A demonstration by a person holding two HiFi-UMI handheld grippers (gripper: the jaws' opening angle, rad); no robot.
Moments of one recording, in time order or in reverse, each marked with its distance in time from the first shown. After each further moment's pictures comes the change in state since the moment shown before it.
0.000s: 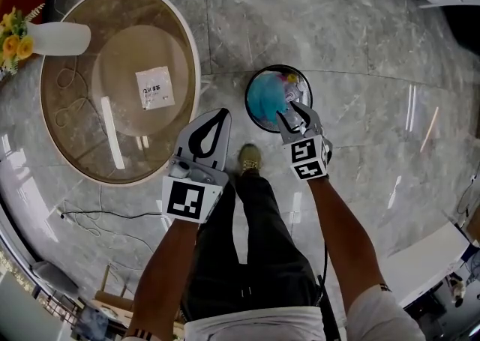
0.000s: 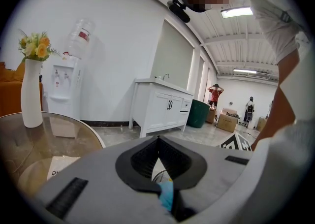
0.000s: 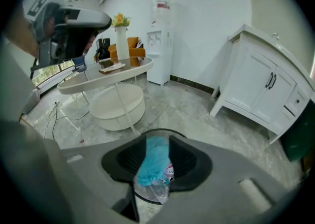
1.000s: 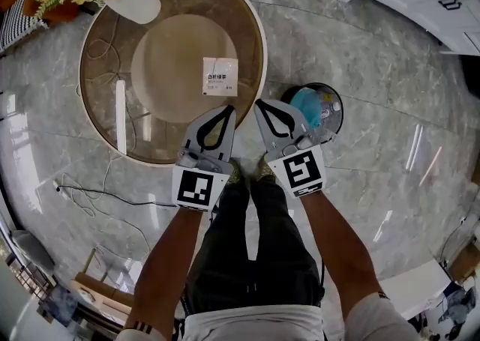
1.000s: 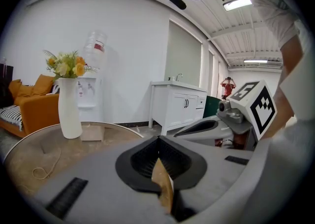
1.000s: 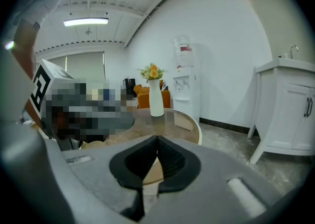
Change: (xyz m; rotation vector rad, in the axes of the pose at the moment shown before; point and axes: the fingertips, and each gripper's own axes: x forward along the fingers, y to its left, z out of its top) left arm -0.097 0.100 0.008 0.042 -0.005 0.171; right arm -0.041 0.160 0.243 -0.055 -0.475 0.262
